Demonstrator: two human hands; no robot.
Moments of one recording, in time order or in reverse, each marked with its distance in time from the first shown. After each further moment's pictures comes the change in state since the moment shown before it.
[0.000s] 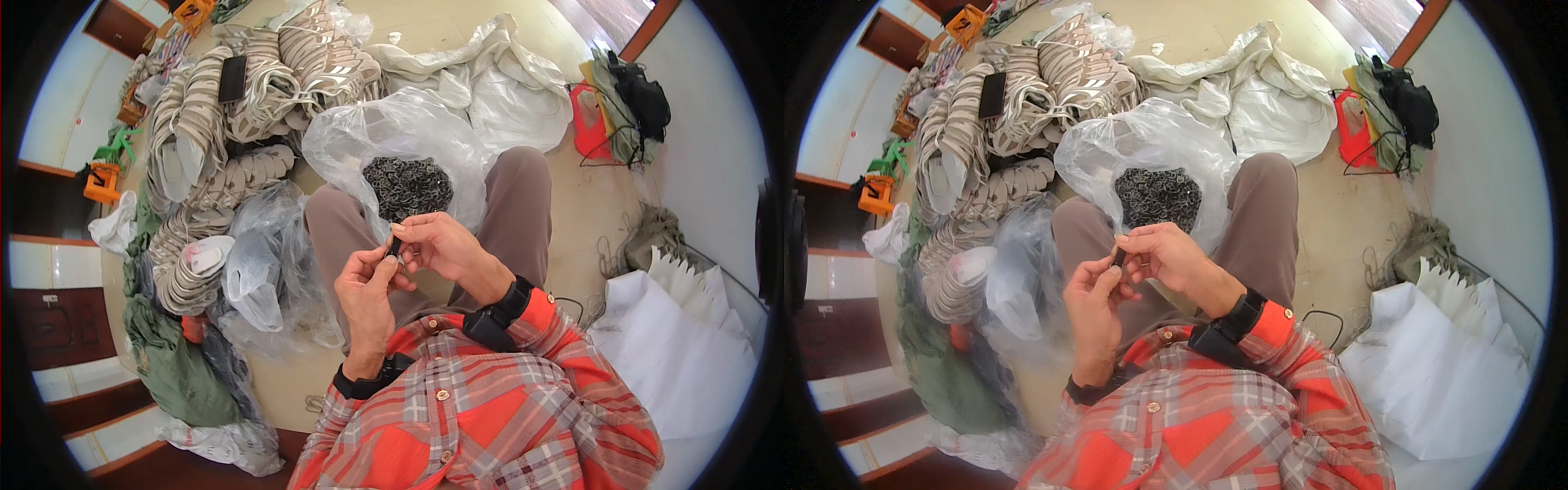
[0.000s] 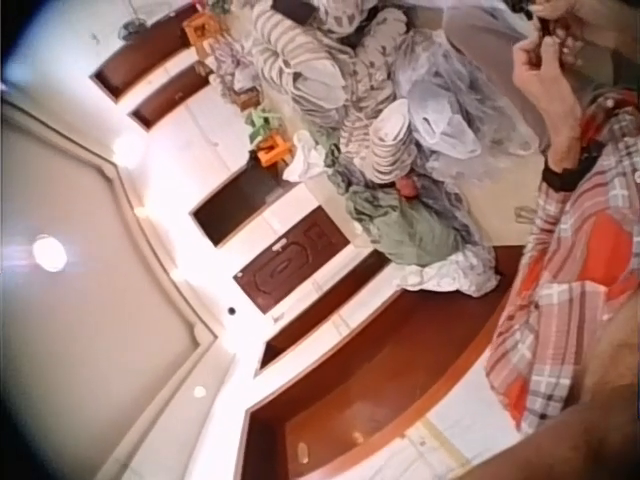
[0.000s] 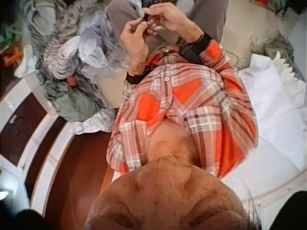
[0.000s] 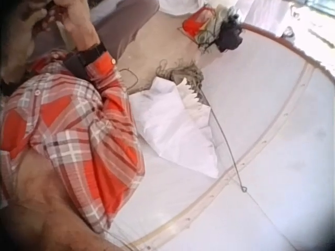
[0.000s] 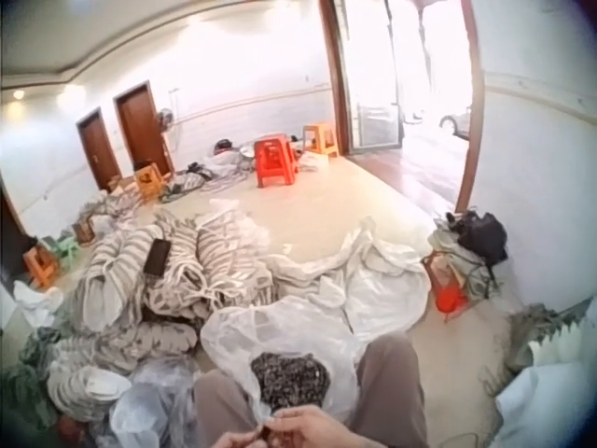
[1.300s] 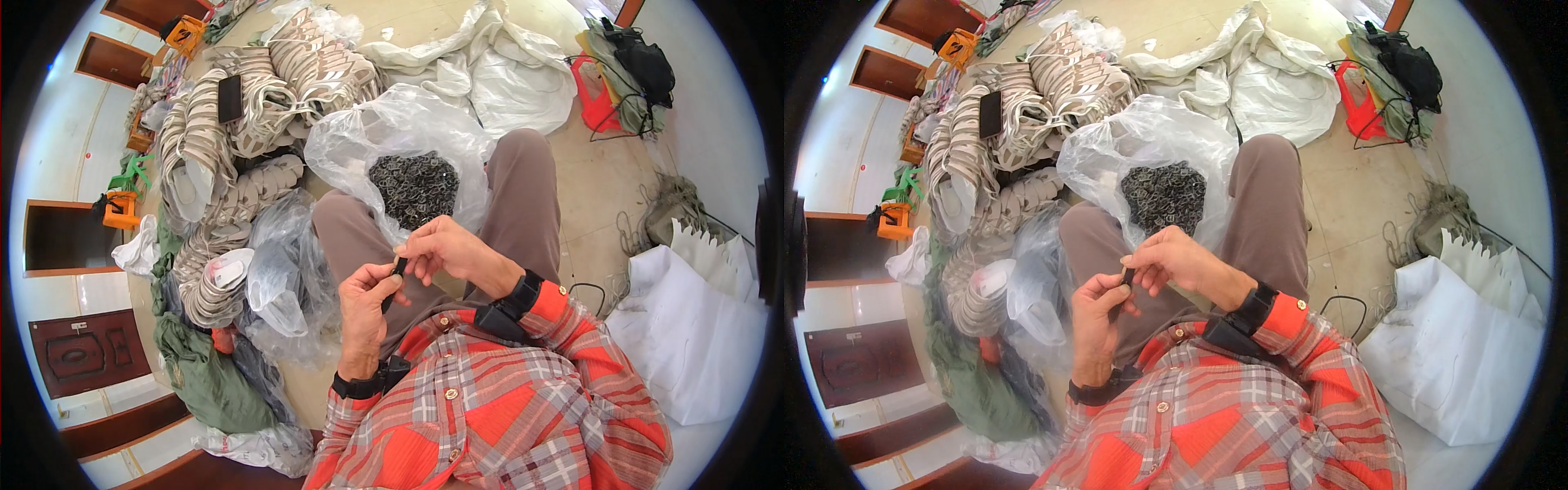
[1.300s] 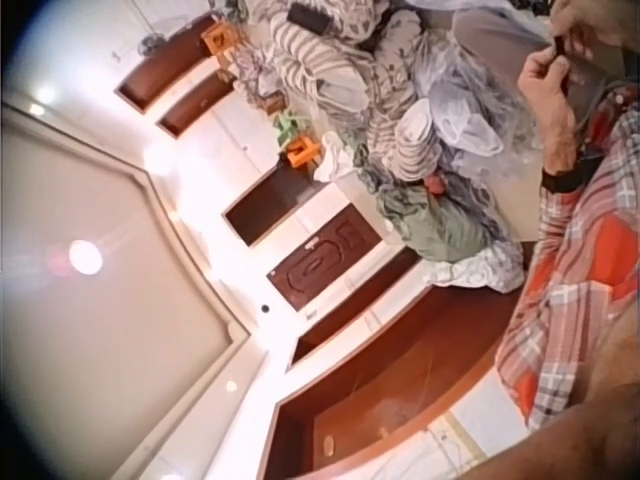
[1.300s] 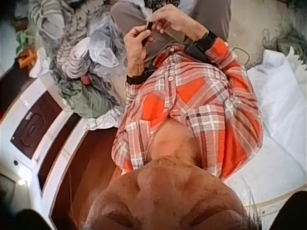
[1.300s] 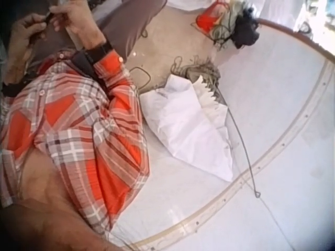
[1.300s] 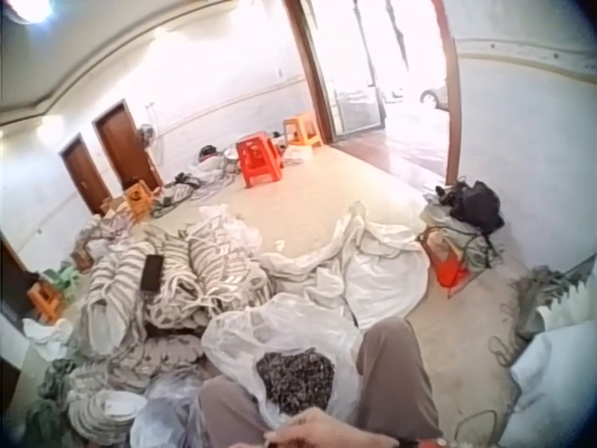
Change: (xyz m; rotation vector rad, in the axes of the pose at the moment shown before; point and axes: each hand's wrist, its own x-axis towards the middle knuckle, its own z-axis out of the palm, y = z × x) left_hand 0.005 -0.002 -0.030 0.143 -0.137 -0.168; right_hand -0.006 0.009 -0.014 -0.184 0.008 0.019
